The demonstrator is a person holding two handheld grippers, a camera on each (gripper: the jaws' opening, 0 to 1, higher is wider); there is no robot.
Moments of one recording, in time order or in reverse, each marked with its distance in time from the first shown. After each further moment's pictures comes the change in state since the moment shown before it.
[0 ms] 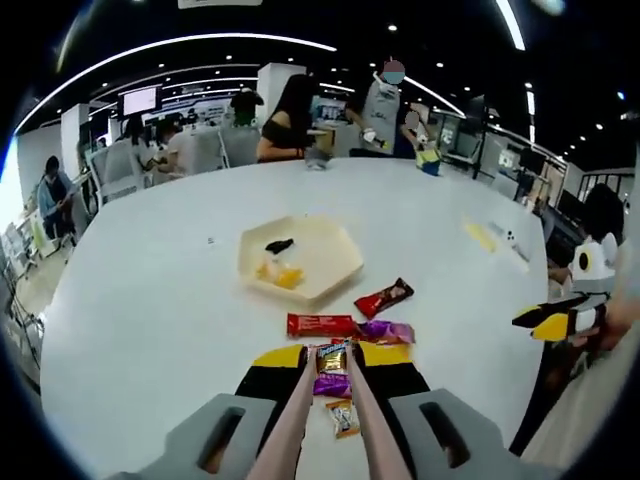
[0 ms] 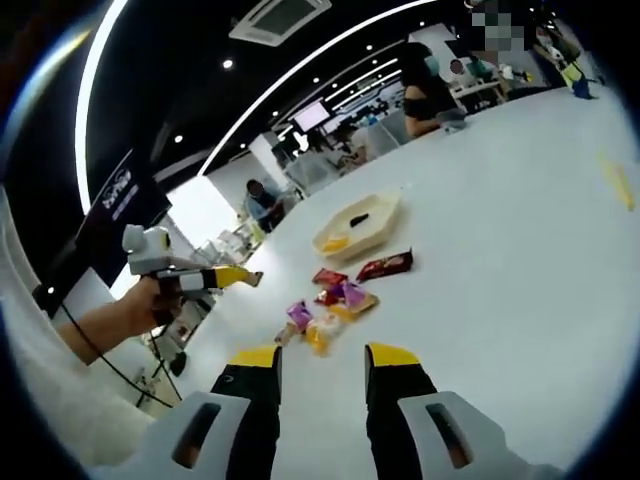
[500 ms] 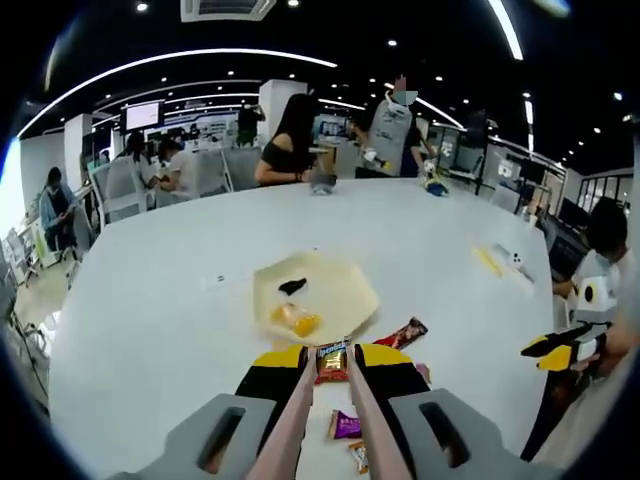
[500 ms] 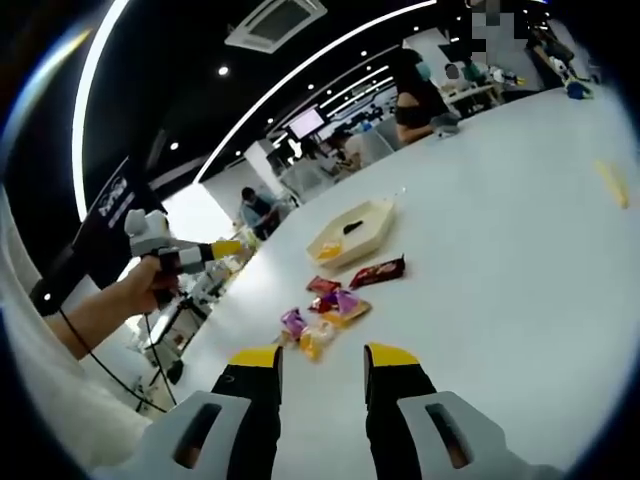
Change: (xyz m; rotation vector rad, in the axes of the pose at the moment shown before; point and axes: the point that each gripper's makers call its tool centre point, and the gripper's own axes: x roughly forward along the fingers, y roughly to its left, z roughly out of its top) left arm 0.009 0.018 0.054 0.017 -0.076 0.004; right arm -0.005 -0.008 0.005 0.018 -0.036 -0.026
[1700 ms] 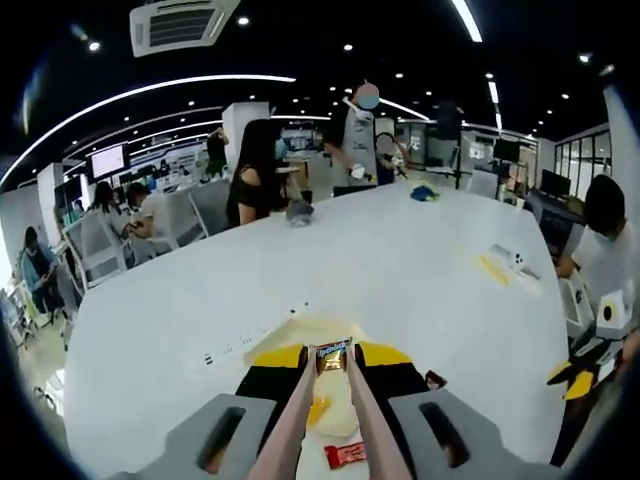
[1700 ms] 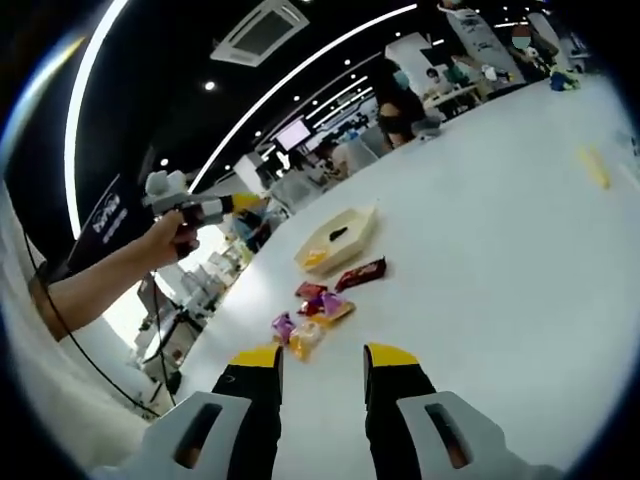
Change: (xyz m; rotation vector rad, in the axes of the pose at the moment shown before) left arm 0.075 -0.013 0.084 0.170 -0.051 -0.073; right arm -0.014 -0.015 -0.007 0.044 -0.039 -0.028
